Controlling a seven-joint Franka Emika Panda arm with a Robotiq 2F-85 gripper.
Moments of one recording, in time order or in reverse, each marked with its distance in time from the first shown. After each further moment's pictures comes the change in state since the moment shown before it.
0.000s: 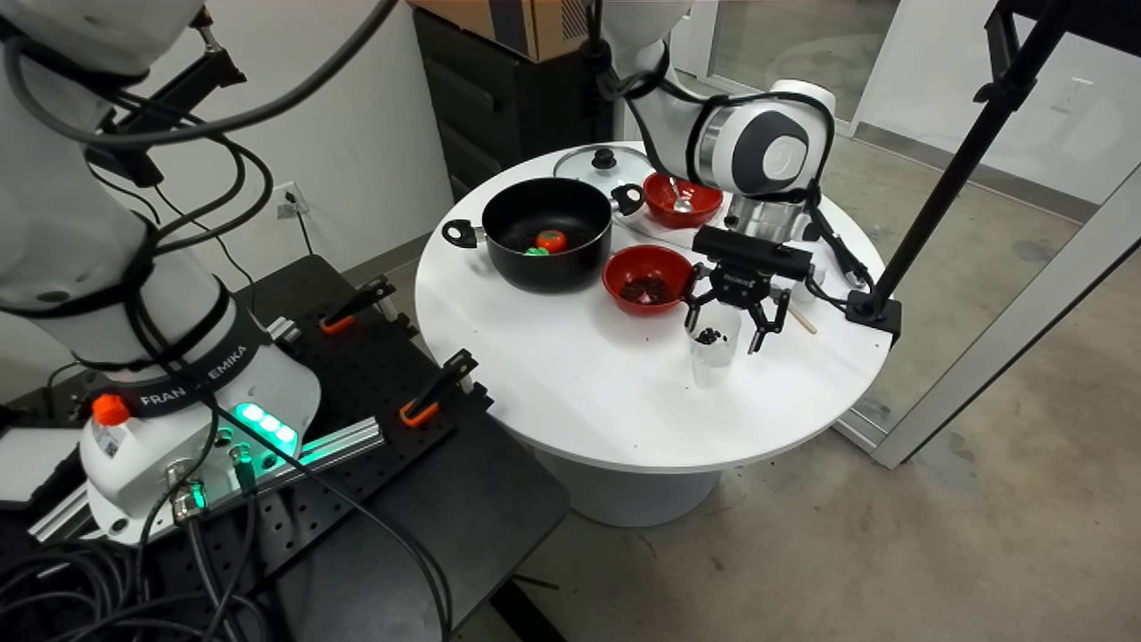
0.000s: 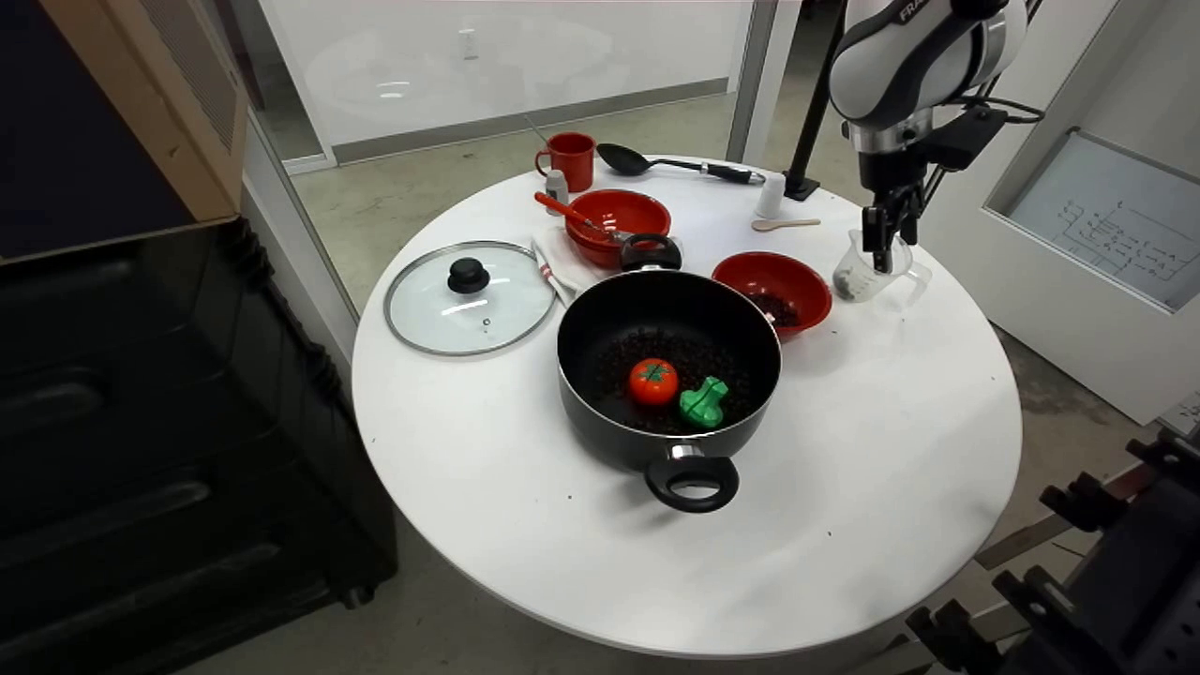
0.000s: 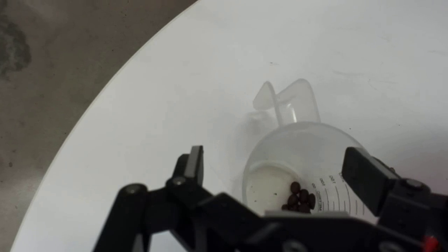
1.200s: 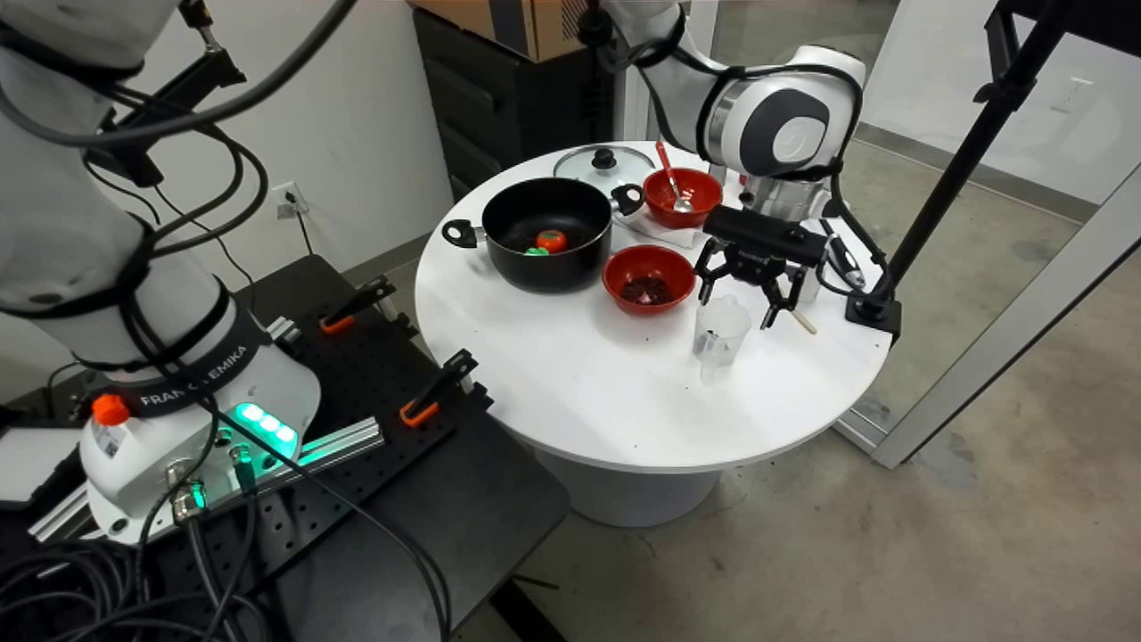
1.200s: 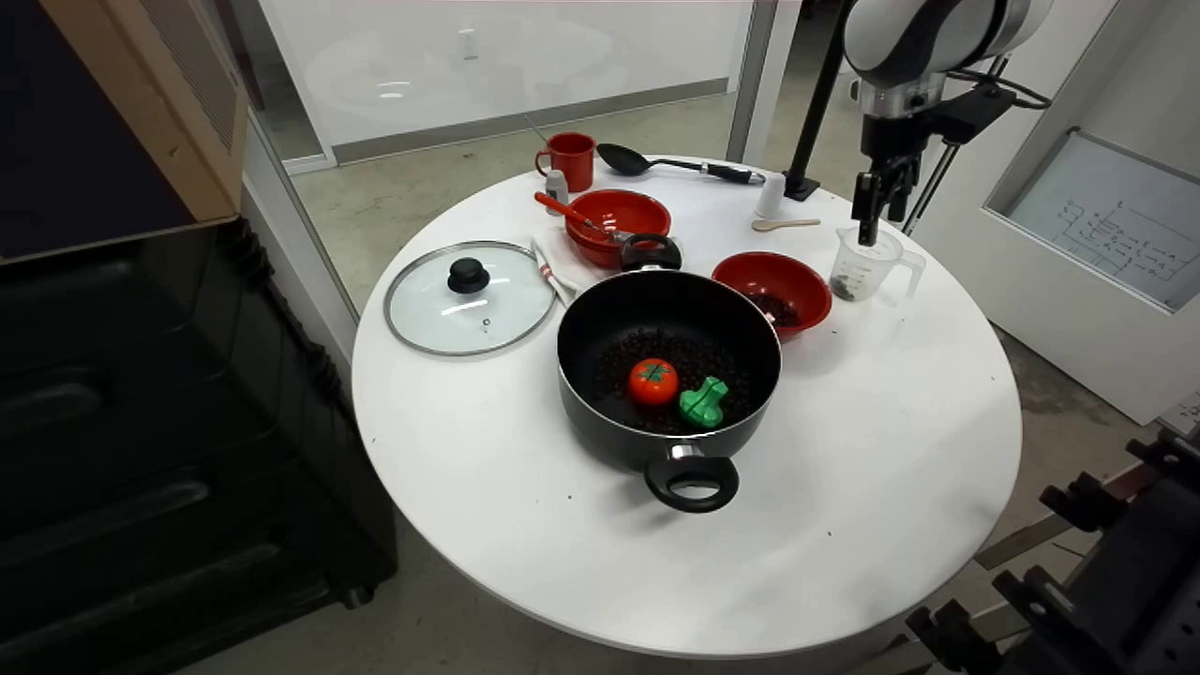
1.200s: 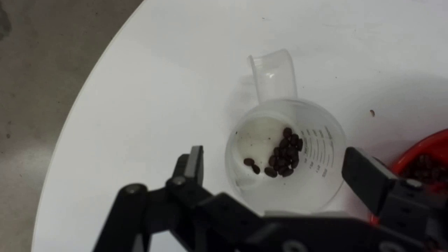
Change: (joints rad) arm -0.055 -0.067 0.051 -0.026 0.084 0.073 -0.032
